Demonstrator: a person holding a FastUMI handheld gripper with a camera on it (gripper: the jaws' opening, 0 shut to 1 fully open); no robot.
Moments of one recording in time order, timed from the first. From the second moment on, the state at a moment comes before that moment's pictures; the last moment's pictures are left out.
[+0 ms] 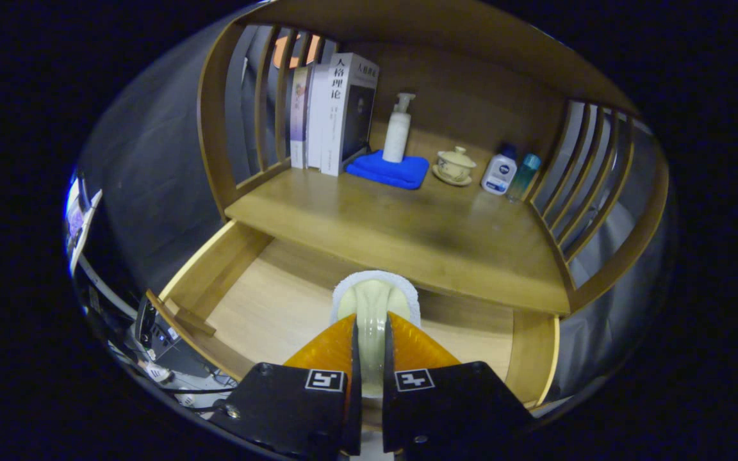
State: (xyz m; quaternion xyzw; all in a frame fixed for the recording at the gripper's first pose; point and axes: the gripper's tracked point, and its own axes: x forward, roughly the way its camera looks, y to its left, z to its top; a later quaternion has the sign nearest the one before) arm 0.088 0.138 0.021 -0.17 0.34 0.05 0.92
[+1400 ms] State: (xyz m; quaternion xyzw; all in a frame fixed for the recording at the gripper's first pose) arm 0.240 0.131 0.045 -0.03 0.35 0.00 0.93
